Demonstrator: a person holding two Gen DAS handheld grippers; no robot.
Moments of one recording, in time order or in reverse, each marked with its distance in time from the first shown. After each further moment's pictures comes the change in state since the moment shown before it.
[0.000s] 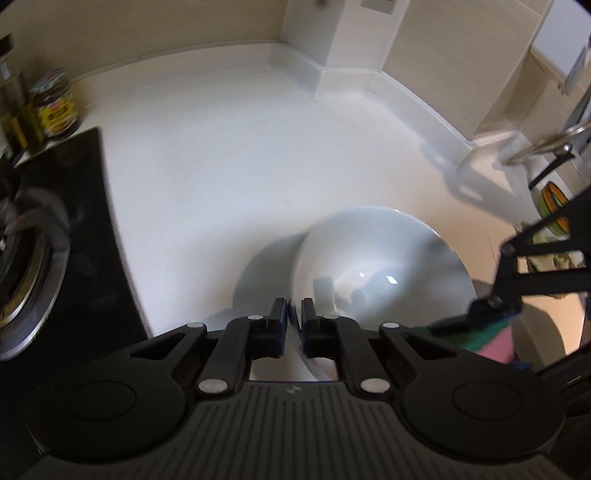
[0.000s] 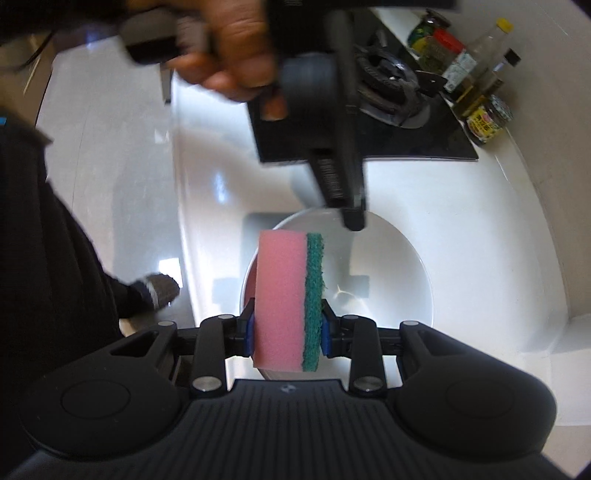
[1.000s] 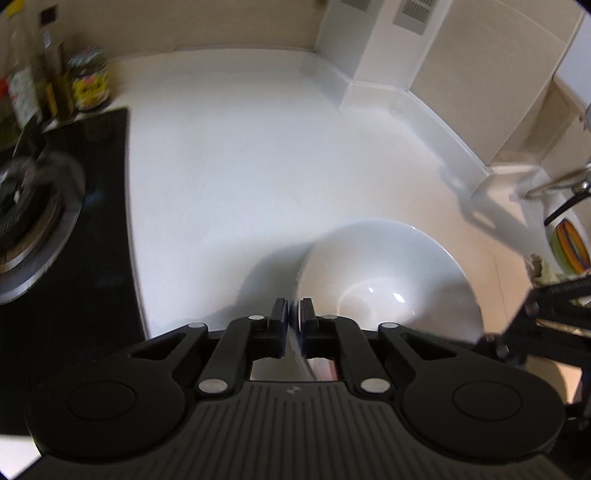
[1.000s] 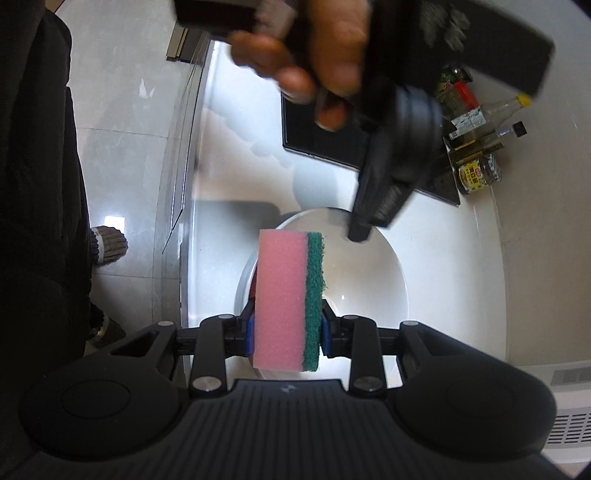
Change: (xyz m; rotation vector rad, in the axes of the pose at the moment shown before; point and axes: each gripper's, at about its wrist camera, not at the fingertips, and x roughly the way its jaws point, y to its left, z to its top) left arm 0.002 -0.009 -0.018 -0.115 -0.049 0.054; right arm 0.007 0.054 -0.012 -0.218 0.000 -0.225
